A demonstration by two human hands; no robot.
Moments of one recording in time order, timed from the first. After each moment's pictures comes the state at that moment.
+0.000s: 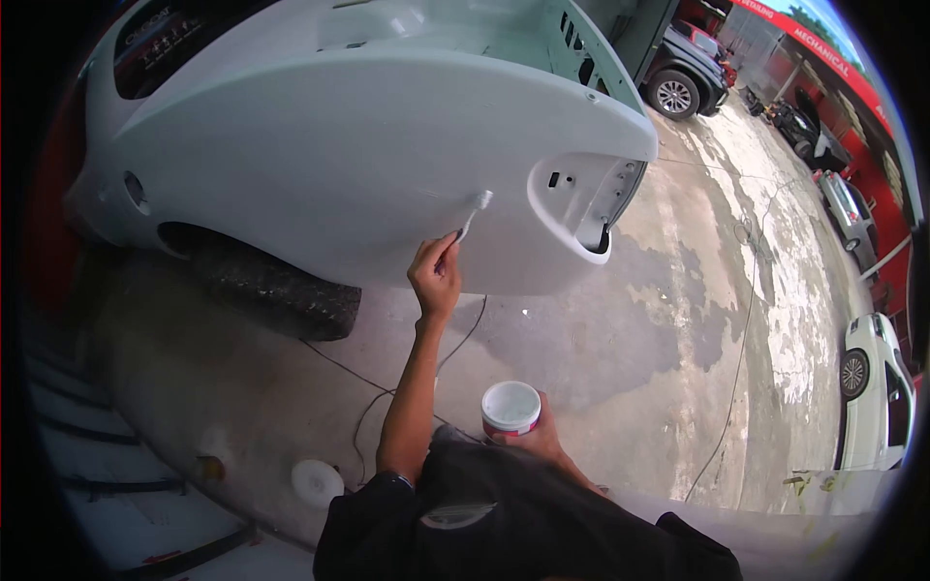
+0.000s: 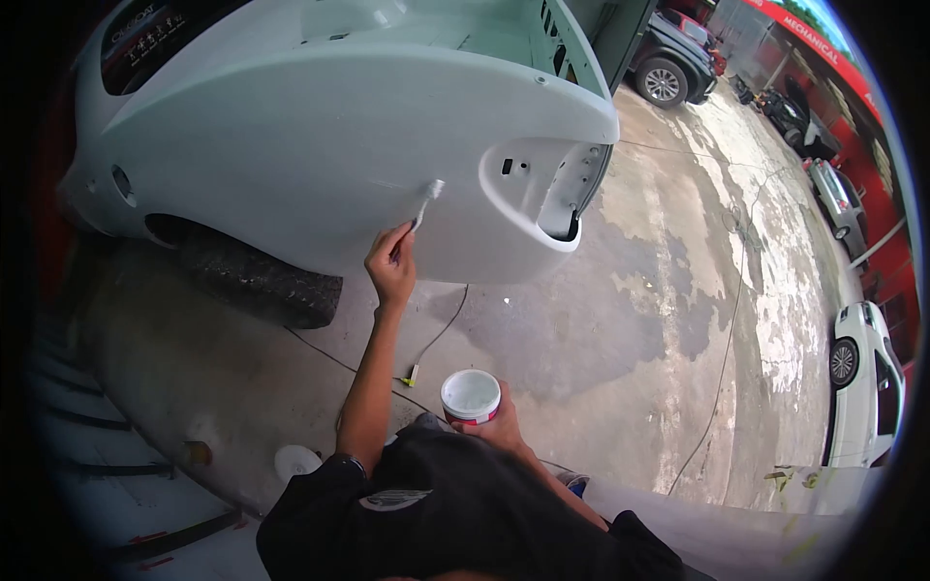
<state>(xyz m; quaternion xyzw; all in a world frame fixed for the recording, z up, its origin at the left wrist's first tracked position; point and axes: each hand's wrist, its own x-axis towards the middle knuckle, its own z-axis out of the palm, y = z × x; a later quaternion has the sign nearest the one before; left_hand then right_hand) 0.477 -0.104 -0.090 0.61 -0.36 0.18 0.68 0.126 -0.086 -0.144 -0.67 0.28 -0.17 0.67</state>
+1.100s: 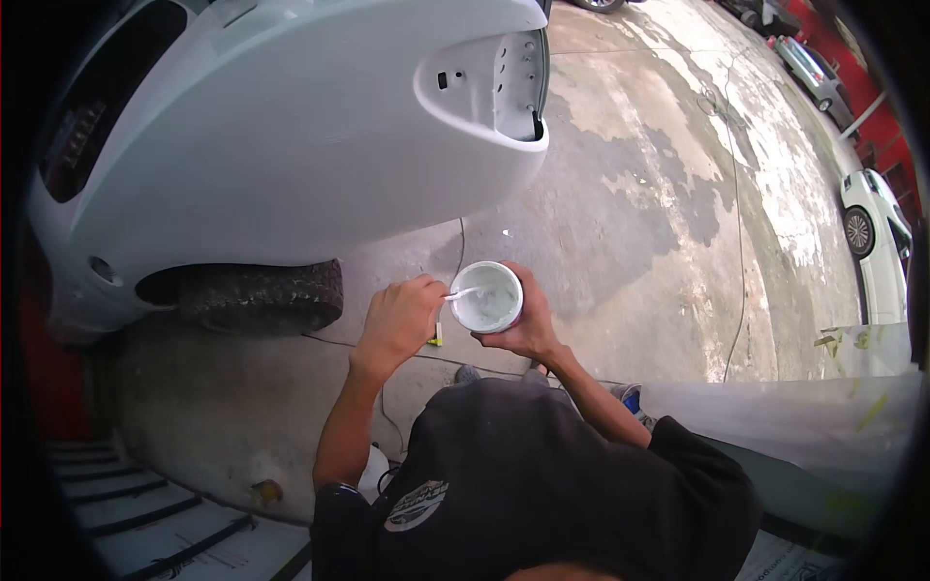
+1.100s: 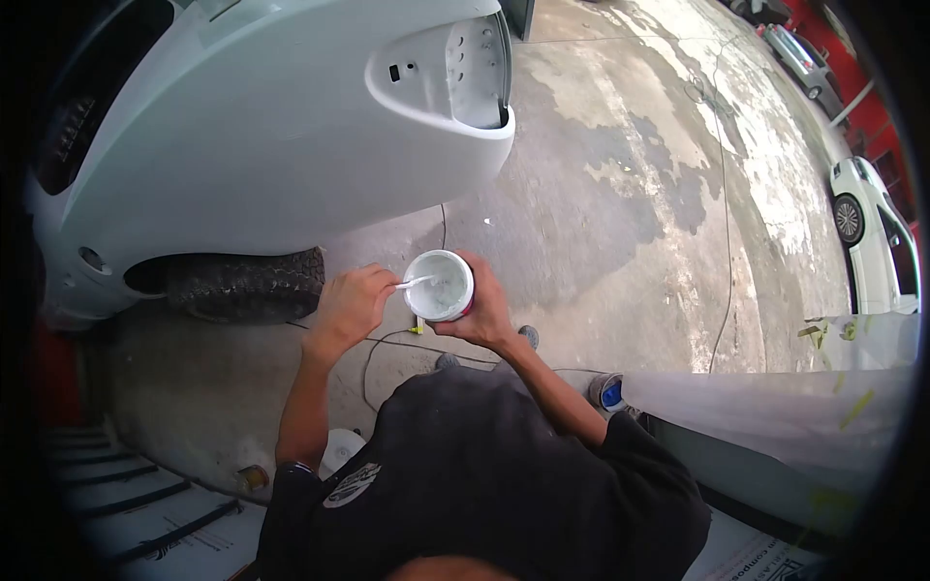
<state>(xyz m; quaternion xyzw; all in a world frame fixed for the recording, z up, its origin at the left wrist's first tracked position) 0.347 0.026 0.012 0.73 -0.64 -0.11 0.20 0.141 -0.100 -0.099 -0.78 0.25 -0.35 0.46</state>
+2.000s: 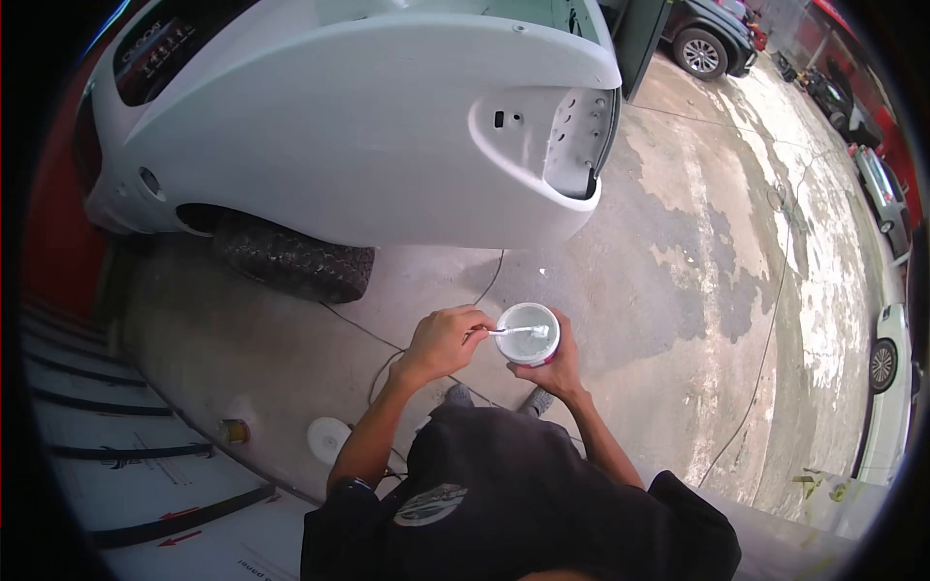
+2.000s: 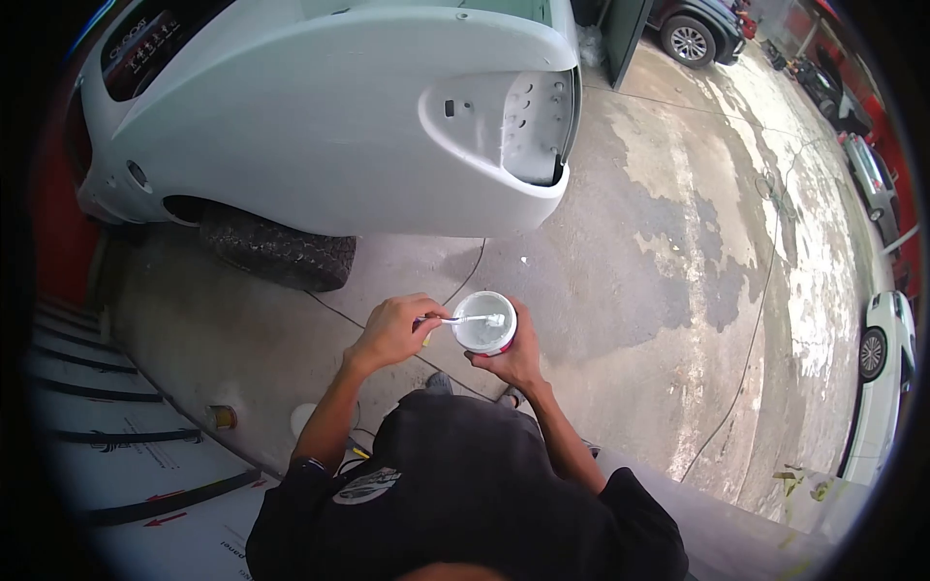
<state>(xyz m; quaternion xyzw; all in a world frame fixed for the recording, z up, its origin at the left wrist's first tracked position) 0.292 -0.022 -0.021 0.75 -0.53 -0.19 0.34 0.095 -0.185 -0.134 -0.77 0.24 -0.26 0.53</state>
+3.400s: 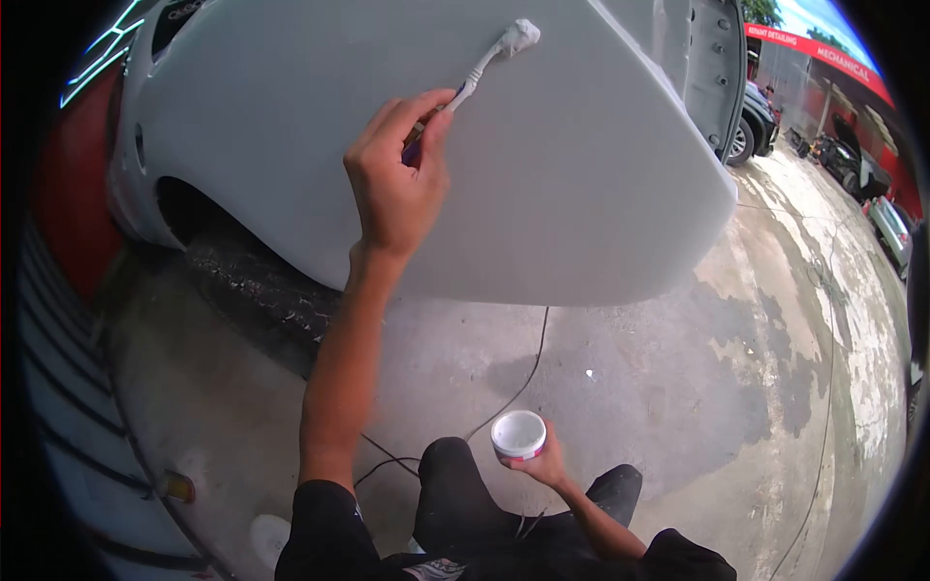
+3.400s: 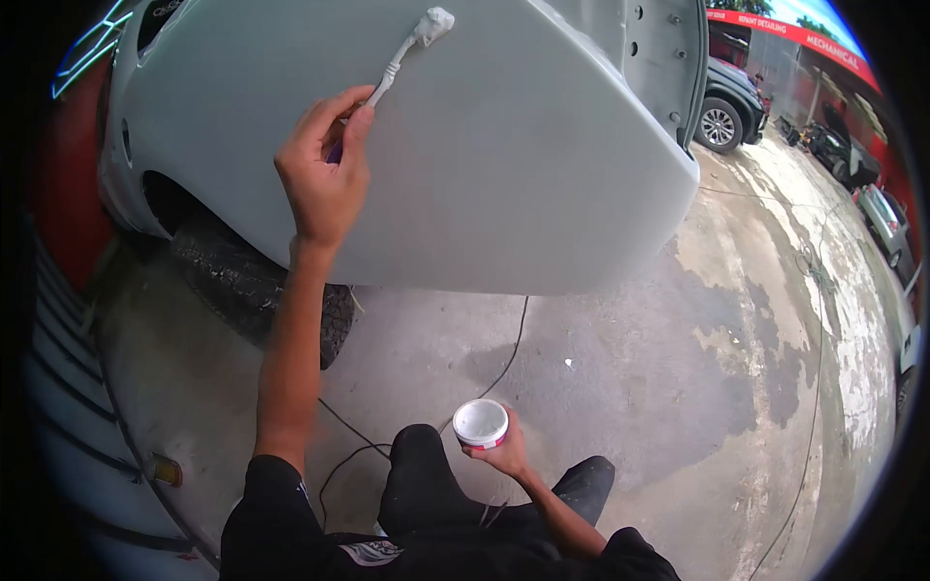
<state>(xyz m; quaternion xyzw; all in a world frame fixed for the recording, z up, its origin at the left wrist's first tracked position) 0.526 -0.124 -0.166 0.53 -0.49 0.44 0.53 0.229 -0.198 -0.620 -0.75 0.19 -0.21 0.60</state>
